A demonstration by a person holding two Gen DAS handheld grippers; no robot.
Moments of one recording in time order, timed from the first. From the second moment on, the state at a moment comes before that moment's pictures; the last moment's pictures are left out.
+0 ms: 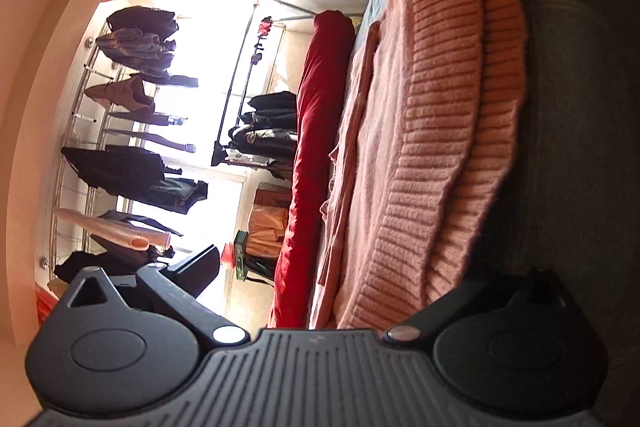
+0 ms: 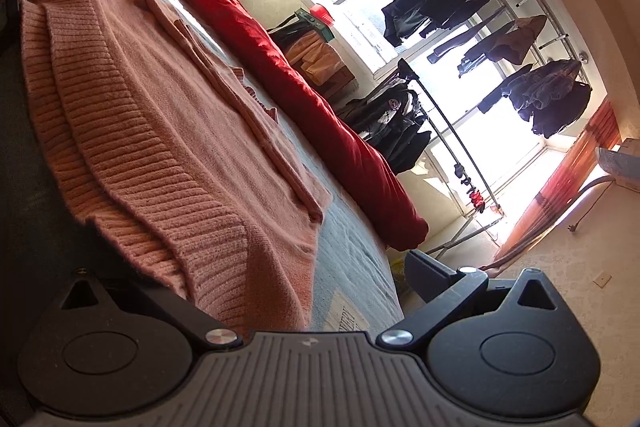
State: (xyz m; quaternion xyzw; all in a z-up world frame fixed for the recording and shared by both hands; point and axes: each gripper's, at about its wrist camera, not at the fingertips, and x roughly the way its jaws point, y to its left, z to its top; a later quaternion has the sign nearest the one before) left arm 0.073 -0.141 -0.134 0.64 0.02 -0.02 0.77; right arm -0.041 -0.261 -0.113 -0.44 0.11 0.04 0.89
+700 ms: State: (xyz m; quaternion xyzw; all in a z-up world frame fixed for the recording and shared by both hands) left arm 0.074 -0.134 -0.128 0.63 0.05 -0.01 0.78; right arm -0.042 -0.243 -0.120 -0.52 0.03 -0.01 0.85
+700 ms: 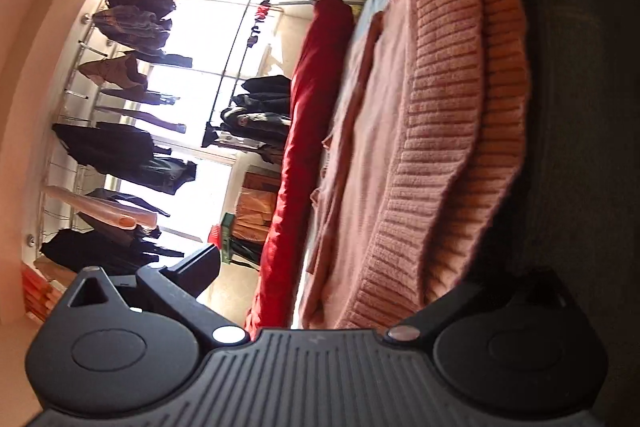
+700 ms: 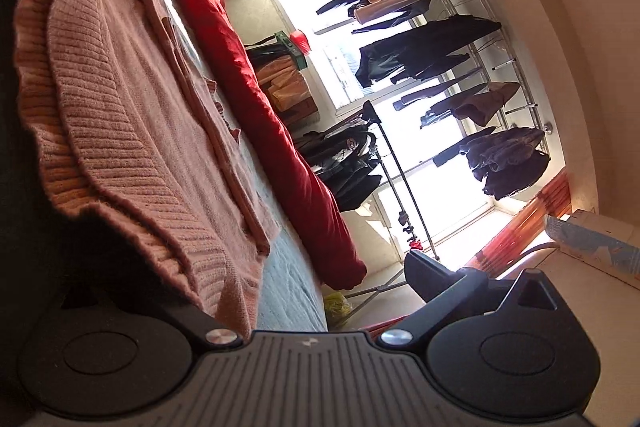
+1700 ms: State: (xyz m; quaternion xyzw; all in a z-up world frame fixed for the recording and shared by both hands) left arm 0.091 -0.133 -0.106 0.60 0.05 0.02 0.80; right arm -0.037 -0.233 -0.088 -0.55 -0.08 -0.06 0.83
